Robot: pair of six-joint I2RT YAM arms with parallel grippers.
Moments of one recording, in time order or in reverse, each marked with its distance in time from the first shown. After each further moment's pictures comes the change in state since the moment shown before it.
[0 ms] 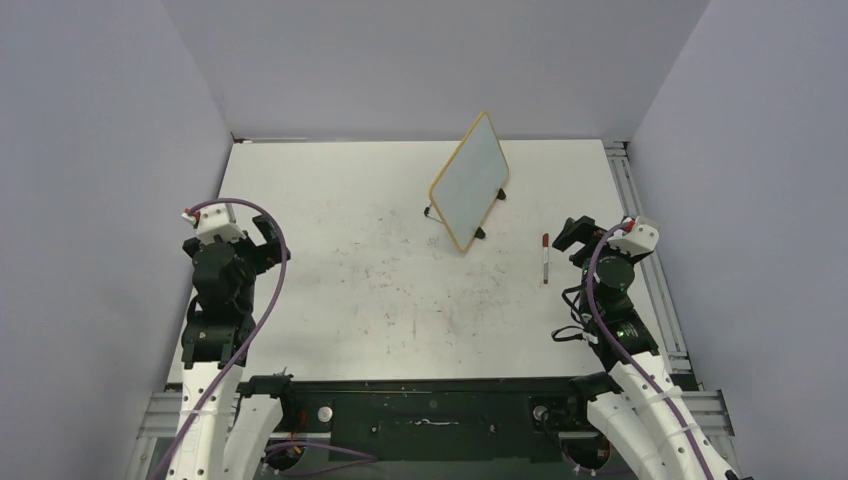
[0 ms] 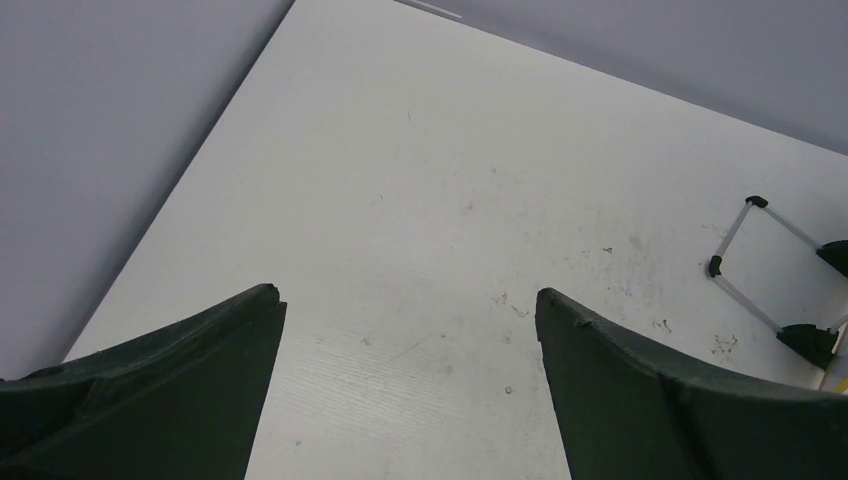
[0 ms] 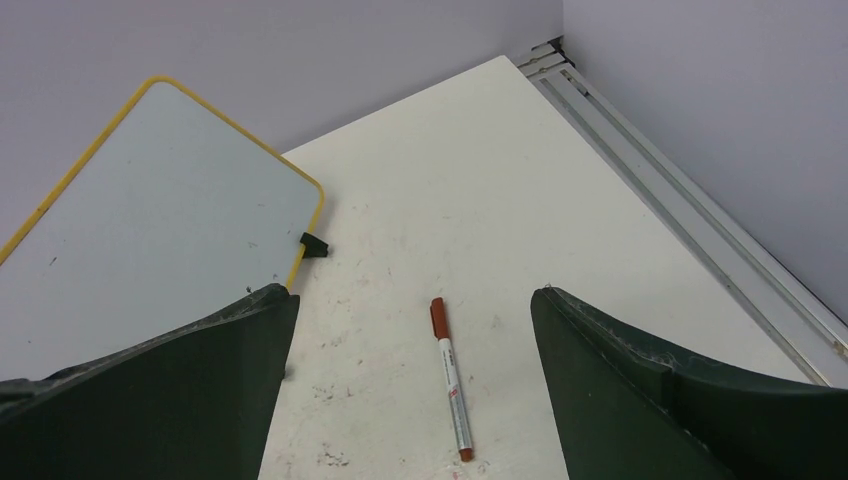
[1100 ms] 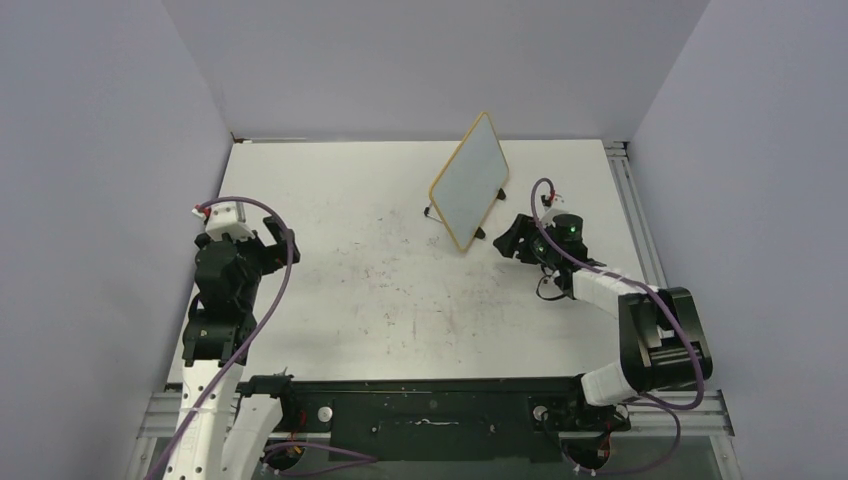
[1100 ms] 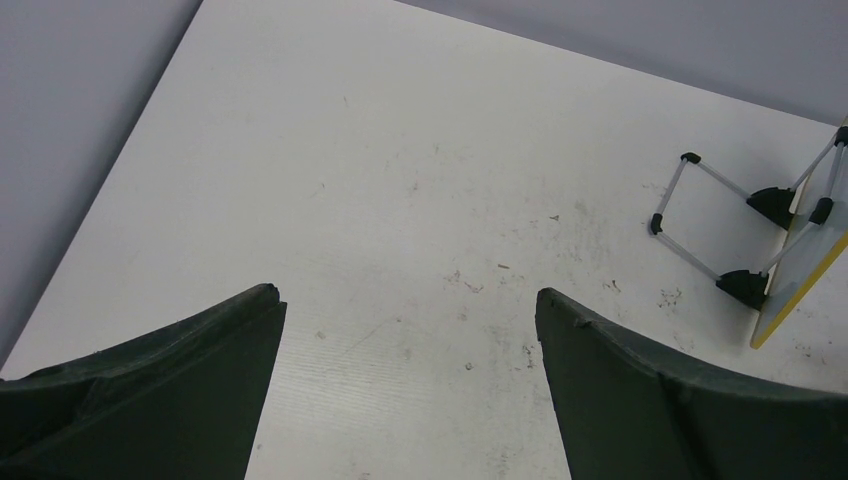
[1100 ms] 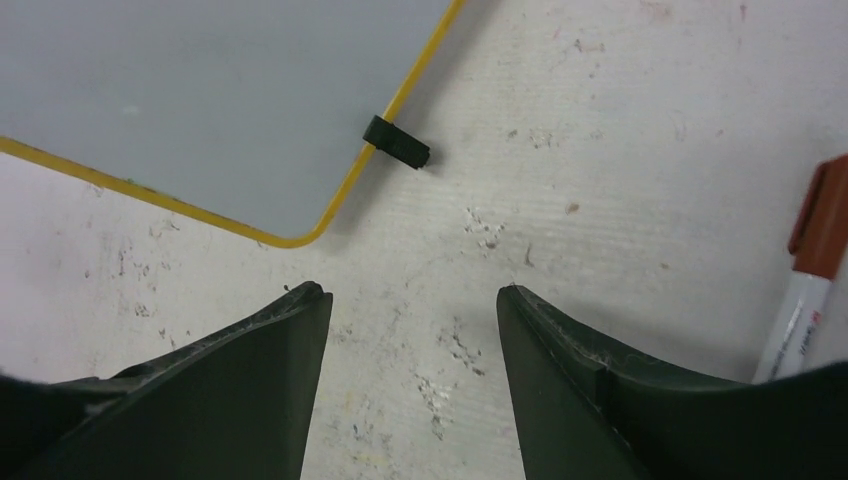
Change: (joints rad) left arm -0.015 0.011 0.000 0.002 0.108 -0.015; right arm -0.111 0.796 0.076 0.249 -0.827 0.082
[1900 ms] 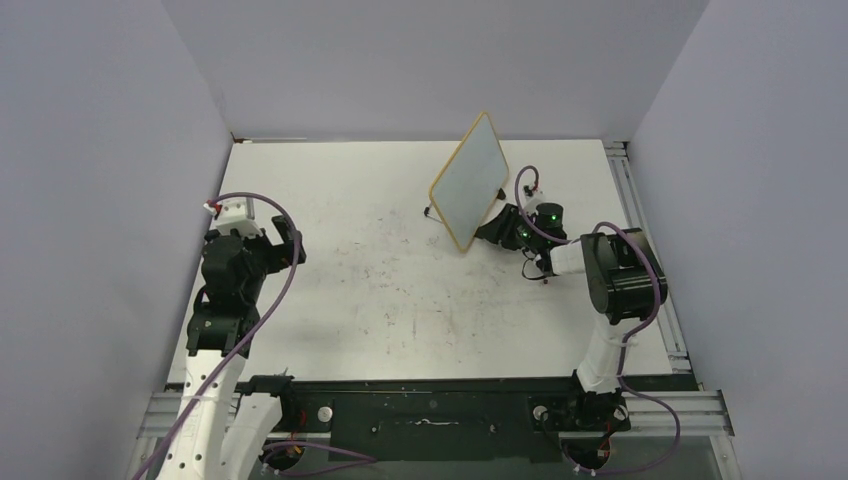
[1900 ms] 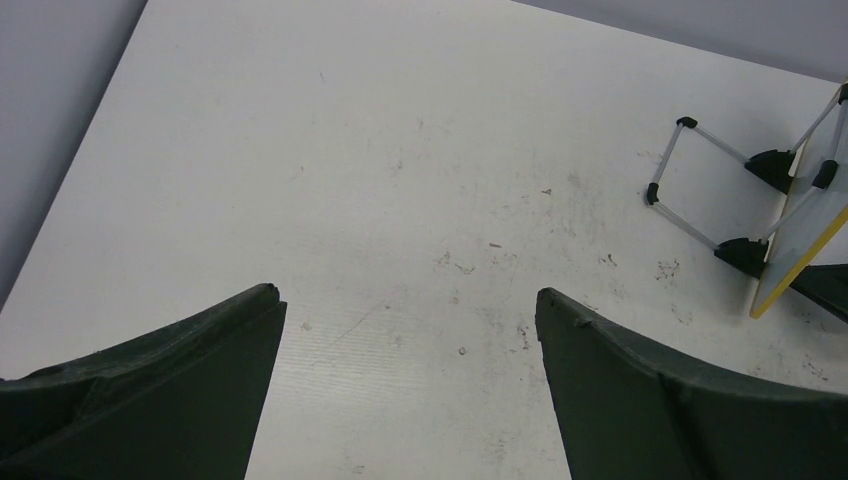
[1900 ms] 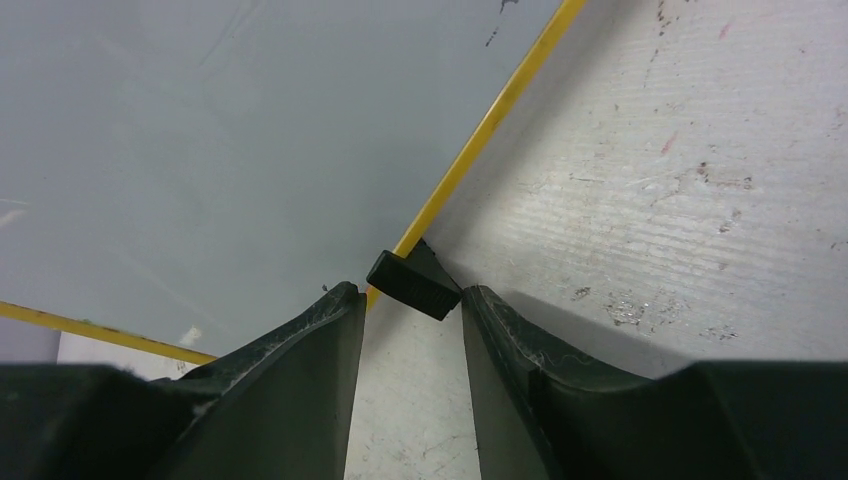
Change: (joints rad) left arm -0.013 0.047 -0.011 0.013 0.041 0.011; right arm 0.007 0.497 0.220 0.339 -0.204 0.147
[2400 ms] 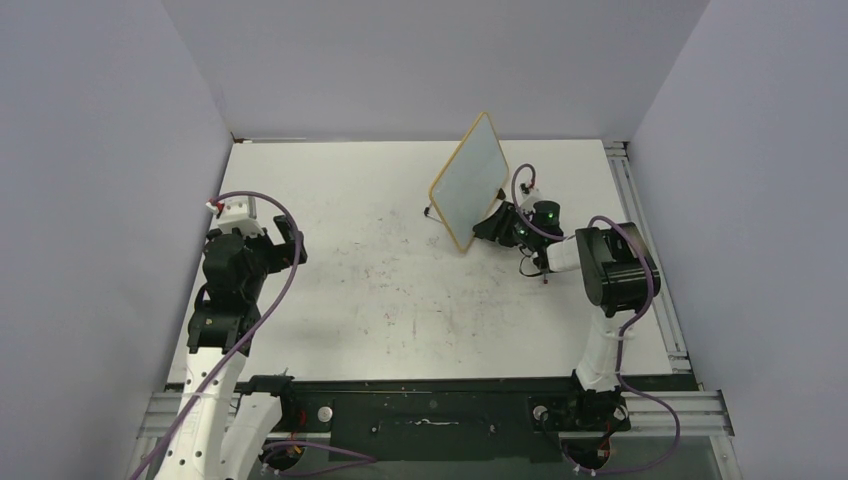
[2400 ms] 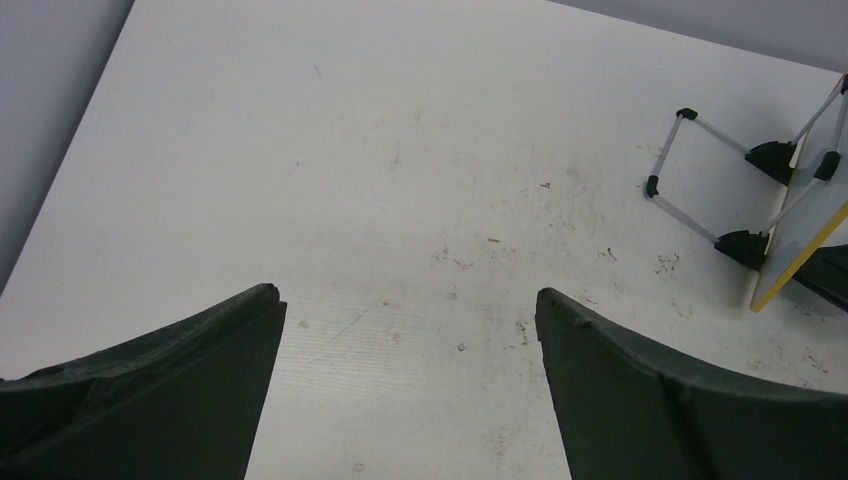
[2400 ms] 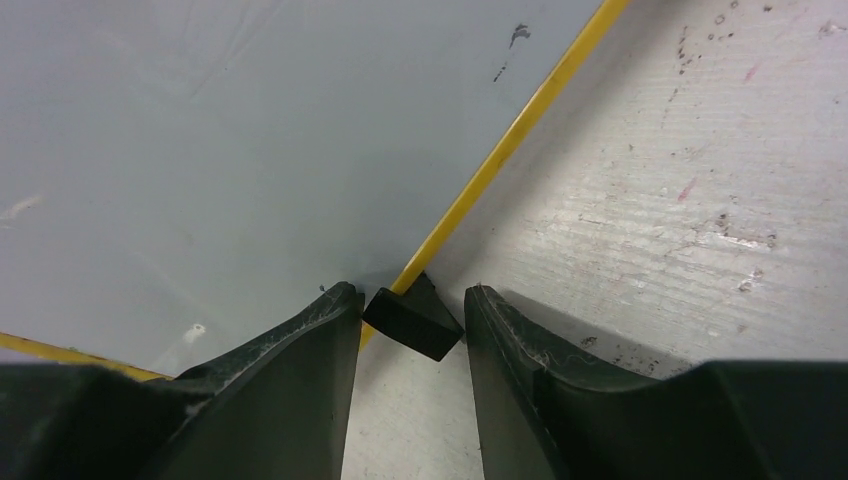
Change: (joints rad) left arm 0.000 0.014 0.000 0.000 0.015 0.003; right arm 0.005 0.061 0.046 0.053 -0.025 0.010
